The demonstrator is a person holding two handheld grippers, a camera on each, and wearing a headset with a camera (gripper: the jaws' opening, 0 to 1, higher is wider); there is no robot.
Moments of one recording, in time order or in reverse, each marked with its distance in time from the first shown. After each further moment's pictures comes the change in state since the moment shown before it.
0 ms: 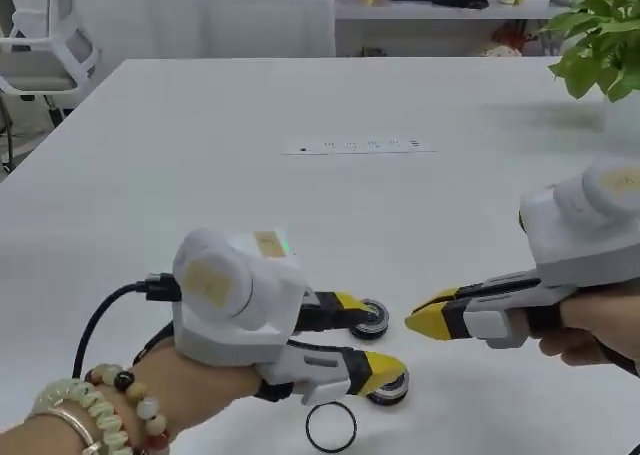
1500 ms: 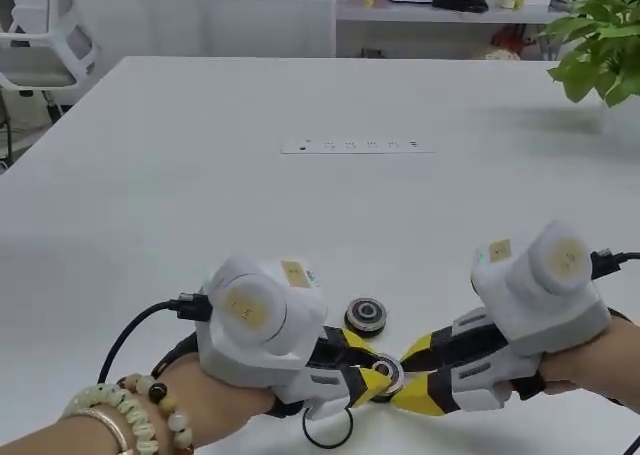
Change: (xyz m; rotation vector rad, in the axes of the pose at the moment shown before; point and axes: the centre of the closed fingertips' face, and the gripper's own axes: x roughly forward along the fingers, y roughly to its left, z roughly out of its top) left arm 0.014 -0.005 -0.032 0.025 0.100 -0.005; right arm 0.027 0.019 -0.056 -0.362 0.197 0.124
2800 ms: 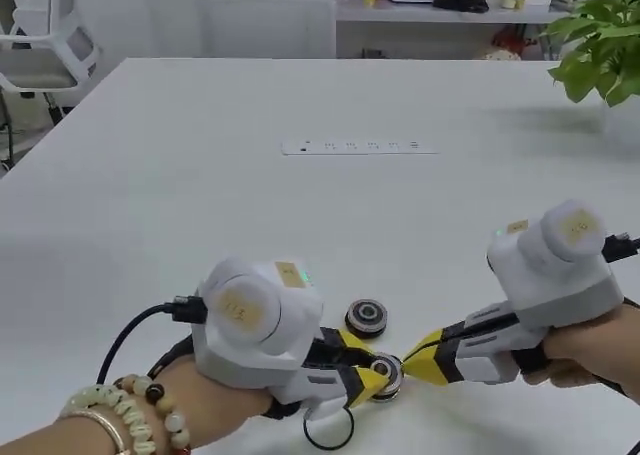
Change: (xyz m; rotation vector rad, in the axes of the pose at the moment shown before) left arm -0.003 0.001 0.000 -0.020 -0.003 0.010; right arm -0.016 -0.014 0.011 0.225 -0.057 -0.041
